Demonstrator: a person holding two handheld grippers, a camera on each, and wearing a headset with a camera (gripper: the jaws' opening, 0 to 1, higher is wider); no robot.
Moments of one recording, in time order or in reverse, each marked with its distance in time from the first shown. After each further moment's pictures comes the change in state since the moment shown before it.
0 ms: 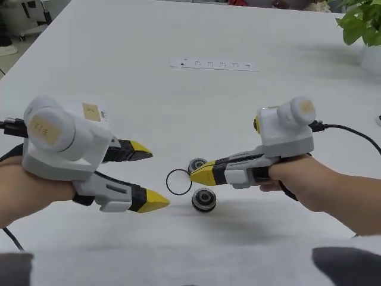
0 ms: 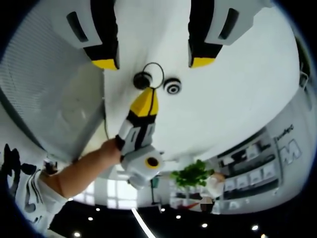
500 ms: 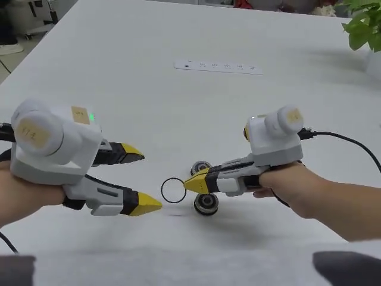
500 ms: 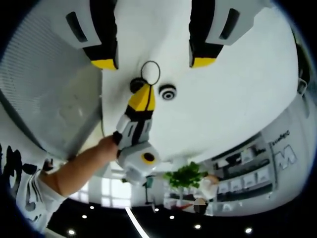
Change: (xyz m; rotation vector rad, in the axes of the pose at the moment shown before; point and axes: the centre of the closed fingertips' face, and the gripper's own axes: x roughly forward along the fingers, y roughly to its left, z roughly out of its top) left arm -0.009 0.007 -0.010 -0.038 0.000 0.033; right arm 0.014 -0.010 -0.012 -0.027 0.047 -0.006
